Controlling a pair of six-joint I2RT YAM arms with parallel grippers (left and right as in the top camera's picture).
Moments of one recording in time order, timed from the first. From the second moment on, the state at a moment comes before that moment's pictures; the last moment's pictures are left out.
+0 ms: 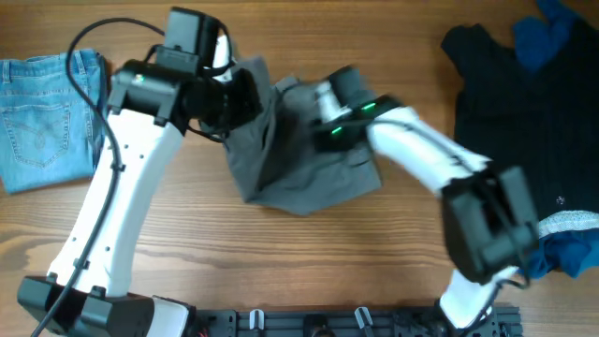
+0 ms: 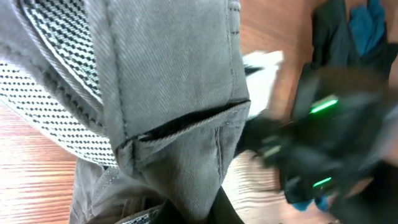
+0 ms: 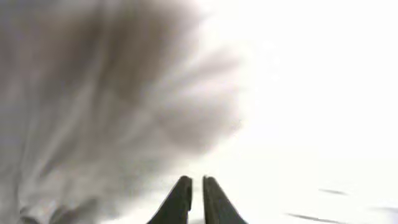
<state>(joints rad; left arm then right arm) -0.30 1.59 1.68 -1.17 0.32 -0.58 0.43 1.92 1.32 -0.59 -0.29 0.32</state>
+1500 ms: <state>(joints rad) -0.24 1.98 1.72 -0.98 0.32 -0.47 0.08 1.64 1.17 -0.86 -0.34 0.24</state>
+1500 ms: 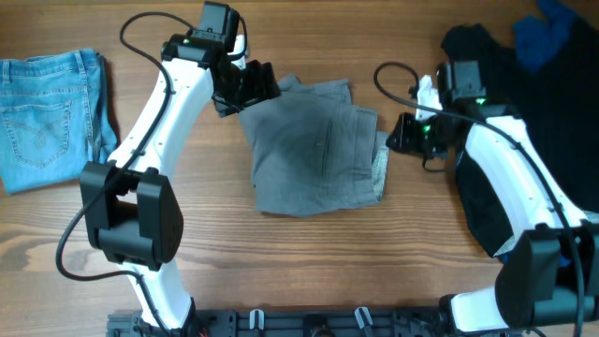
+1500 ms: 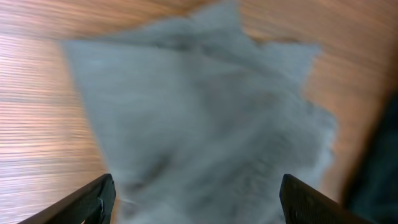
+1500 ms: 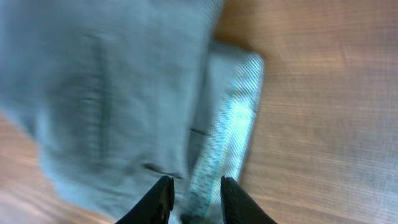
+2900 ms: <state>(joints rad) -0.27 1.98 1.72 -1.07 0.02 -0.54 0.00 1.79 0.87 -0.53 -0.77 0.21</state>
